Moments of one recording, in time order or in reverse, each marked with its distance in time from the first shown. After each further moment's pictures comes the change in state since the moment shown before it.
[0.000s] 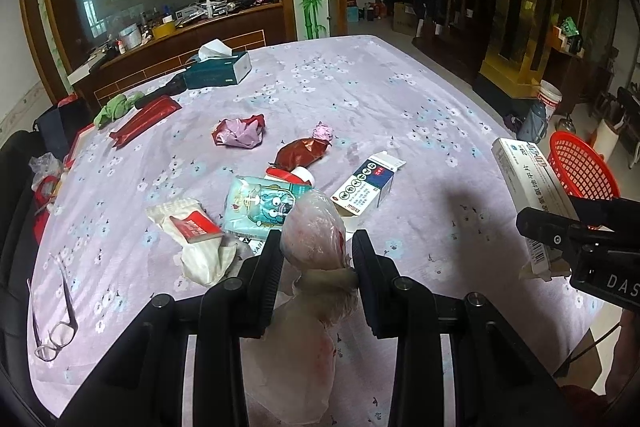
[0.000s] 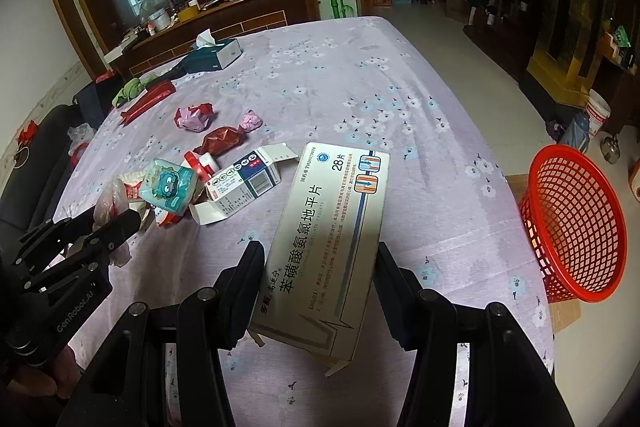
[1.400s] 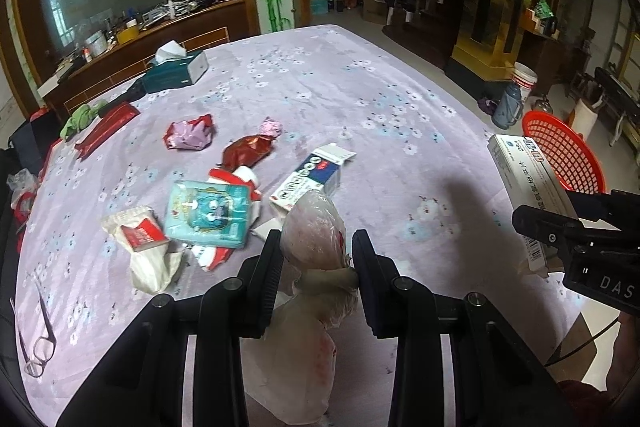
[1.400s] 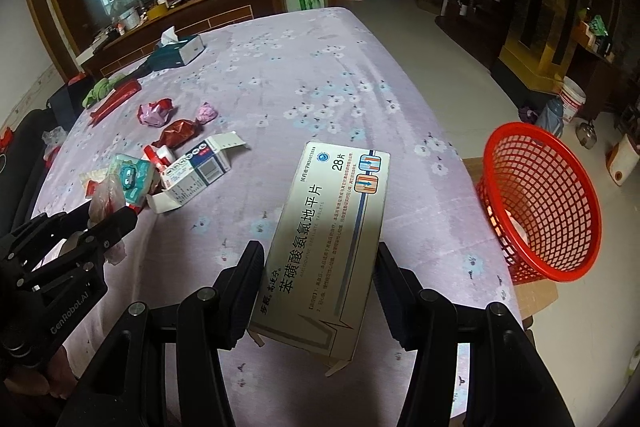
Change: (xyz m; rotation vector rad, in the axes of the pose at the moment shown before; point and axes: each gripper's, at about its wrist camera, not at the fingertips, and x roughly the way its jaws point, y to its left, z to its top) left arm 0.015 -0.041 0.002 0.069 0.029 -0.089; right arm -0.010 -0.034 -0.013 0.045 0.022 -0.101
